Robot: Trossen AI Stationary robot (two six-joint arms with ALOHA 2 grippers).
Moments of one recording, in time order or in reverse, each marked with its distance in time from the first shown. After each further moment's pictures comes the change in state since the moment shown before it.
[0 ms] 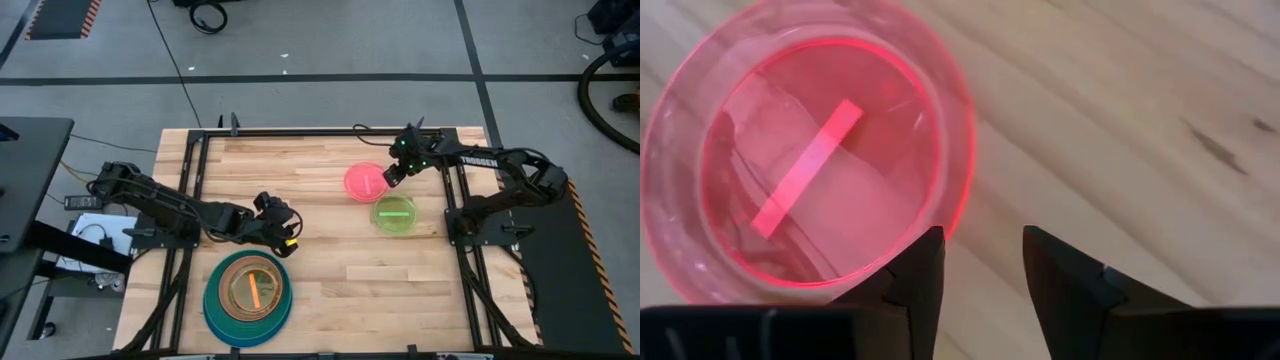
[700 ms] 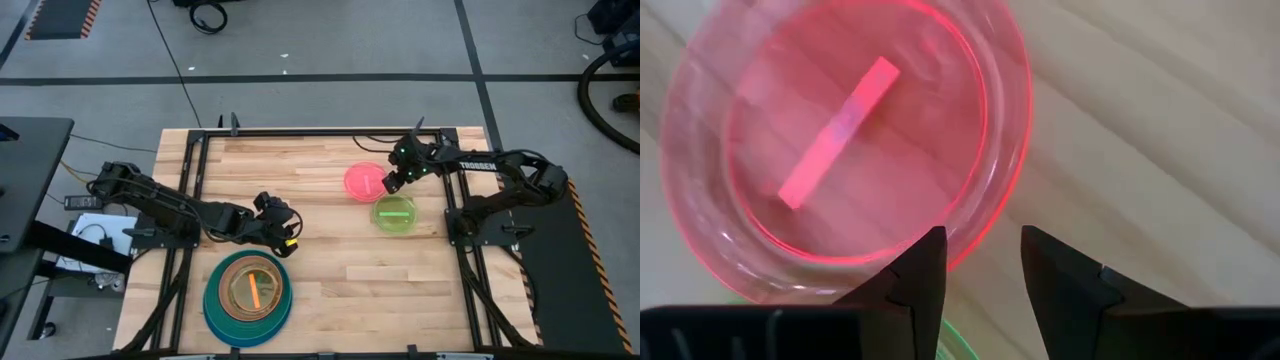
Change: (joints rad) left arm 0.000 0.000 0.000 0.000 0.000 0.000; right arm 0.036 0.000 -0.083 0.097 -0.058 0.056
